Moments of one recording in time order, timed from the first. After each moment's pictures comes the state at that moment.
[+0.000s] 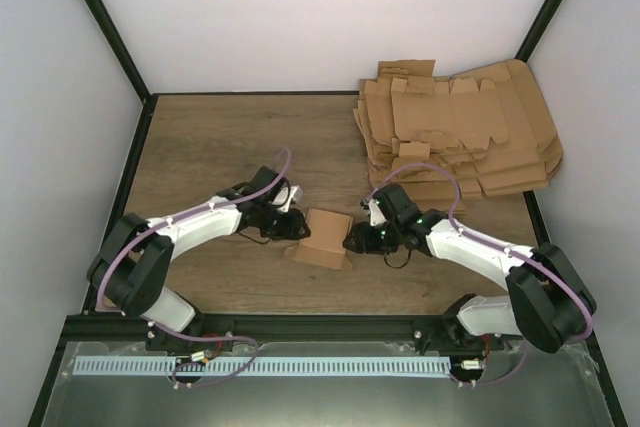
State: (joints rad) left arm -0.62 1.54 0.84 -0.39 0.47 -0.52; right arm 0.64 1.29 0.62 -0.33 -0.43 0.62
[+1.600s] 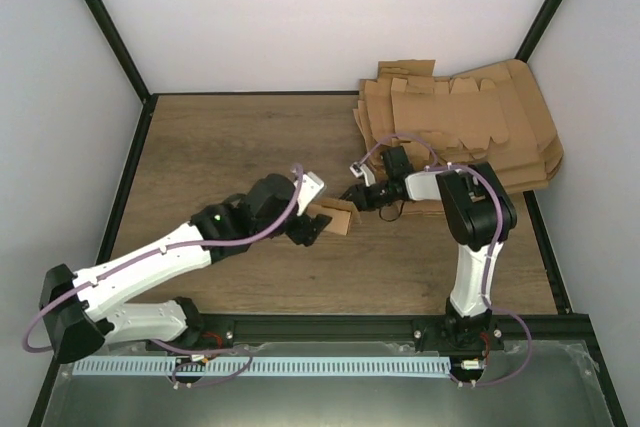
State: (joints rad) left arm -0.99 1.17 0.96 -0.47 -0.09 -0.16; right arm 0.33 1.95 0.98 -0.08 -0.90 0.15
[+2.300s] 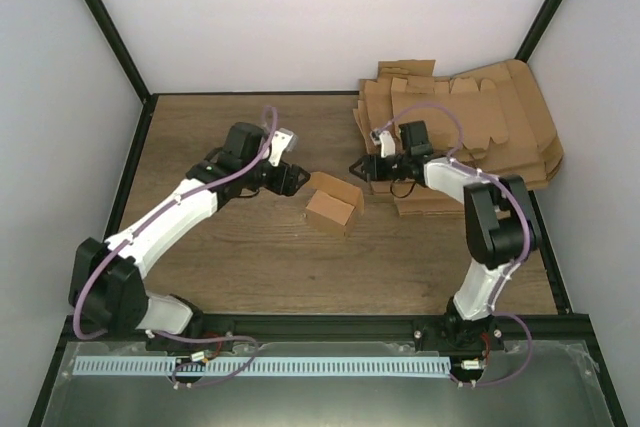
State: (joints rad) left arm -0.51 1.37 1.08 -0.43 0.32 -0.15; right arm 0.26 1.83 1.08 -0.13 -0.69 0.18
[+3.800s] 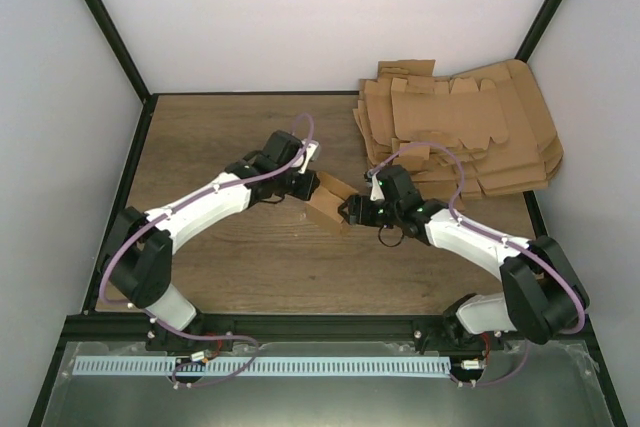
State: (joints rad) left arm -0.64 1.60 1.15 -0.40 0.18 -0.25; right arm 0.58 1.34 0.71 -0.16 -0.30 0.61
